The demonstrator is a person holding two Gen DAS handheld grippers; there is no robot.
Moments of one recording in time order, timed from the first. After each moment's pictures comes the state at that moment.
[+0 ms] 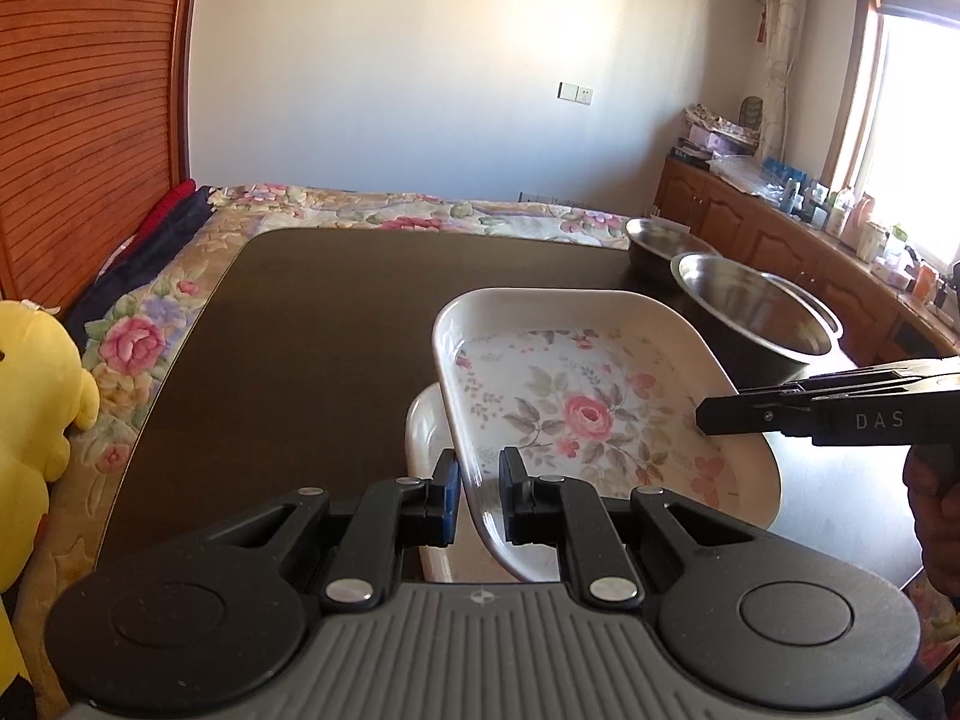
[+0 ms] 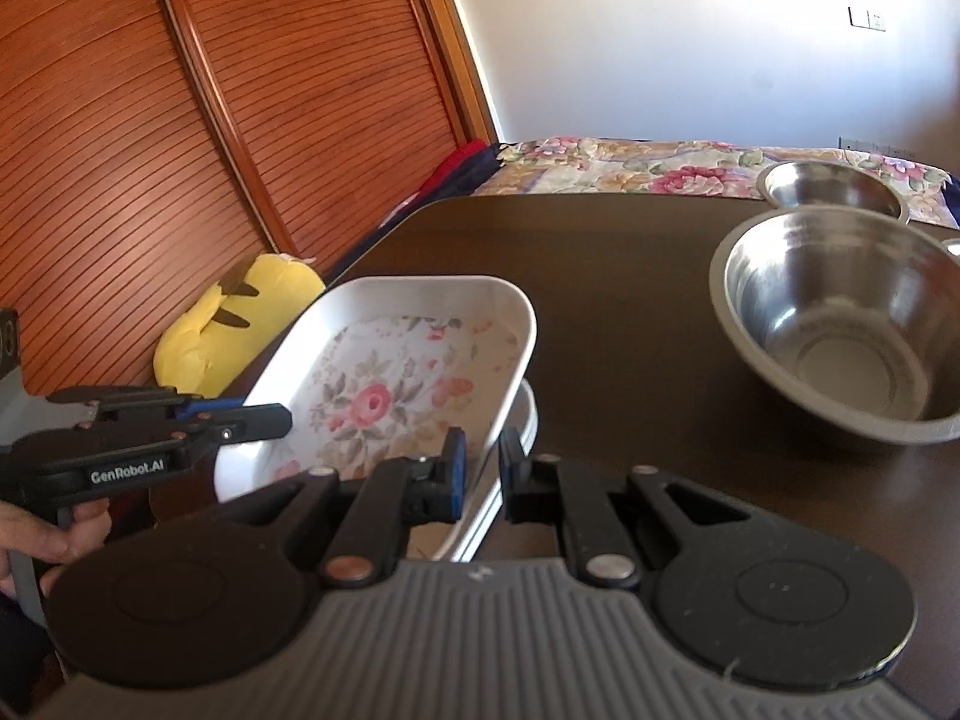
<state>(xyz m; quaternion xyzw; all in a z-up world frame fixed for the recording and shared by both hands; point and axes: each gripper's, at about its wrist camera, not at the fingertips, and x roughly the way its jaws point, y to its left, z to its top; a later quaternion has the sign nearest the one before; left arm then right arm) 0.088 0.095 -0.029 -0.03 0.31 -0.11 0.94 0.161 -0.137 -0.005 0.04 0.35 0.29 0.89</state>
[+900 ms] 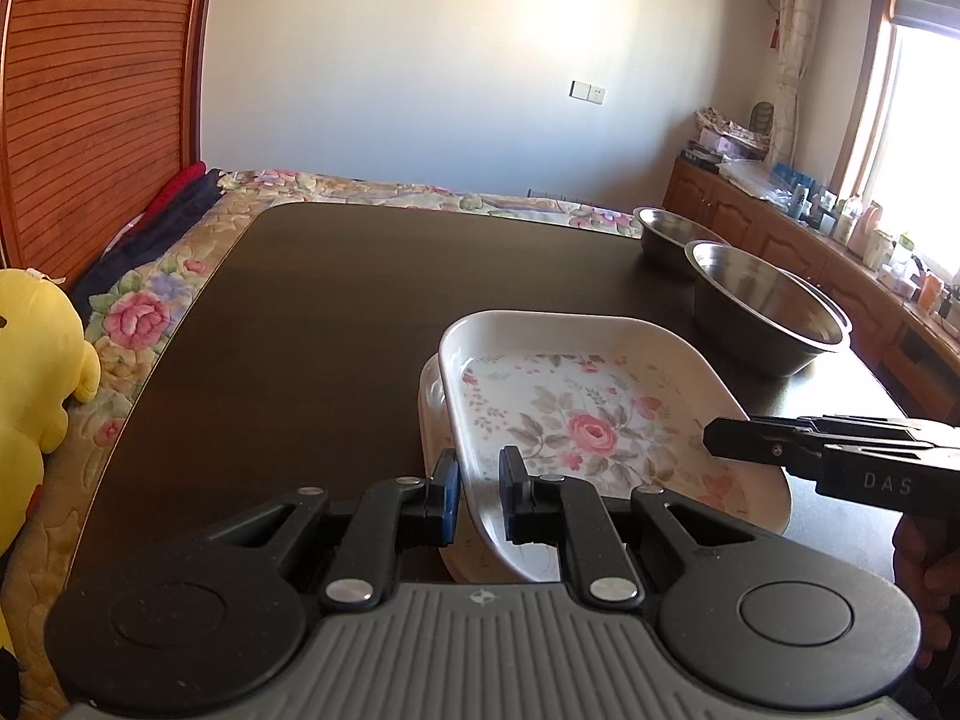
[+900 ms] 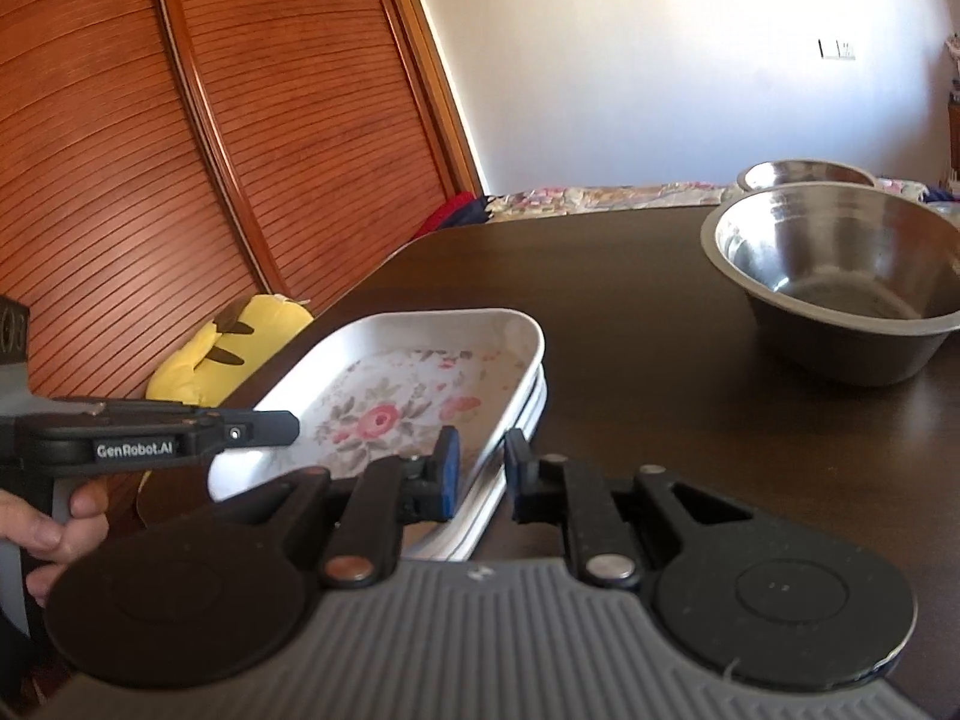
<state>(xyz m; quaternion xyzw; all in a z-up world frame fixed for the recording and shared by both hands) 0.084 0.099 -0.045 -0.05 0.31 -0.10 0.94 0.133 -0.135 -0.021 0.07 0.29 0.27 0.92</state>
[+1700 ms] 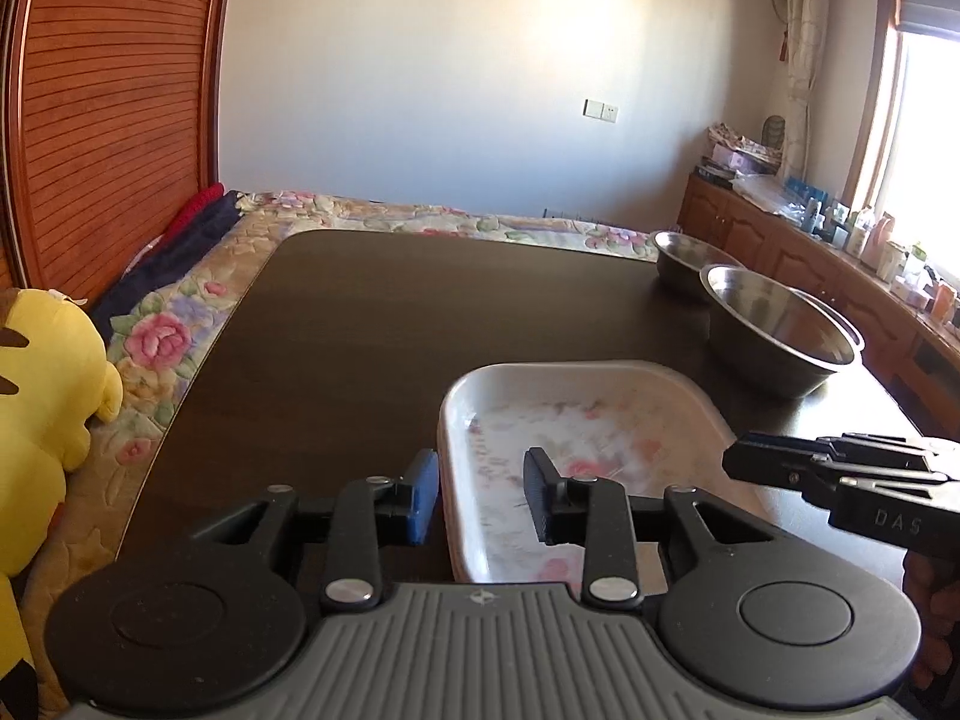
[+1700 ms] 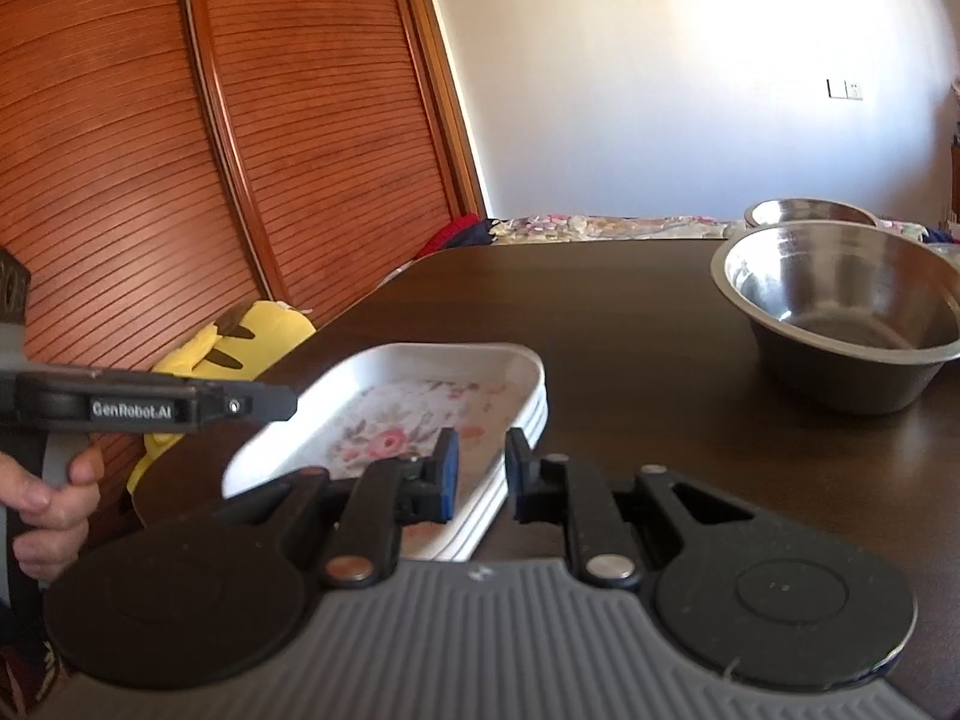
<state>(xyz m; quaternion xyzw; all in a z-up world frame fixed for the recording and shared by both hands) 0.080 0.103 -0.035 -0.05 0.29 -0.09 0.95 0.129 -0.130 -0.019 0.05 0.26 0.28 0.93</state>
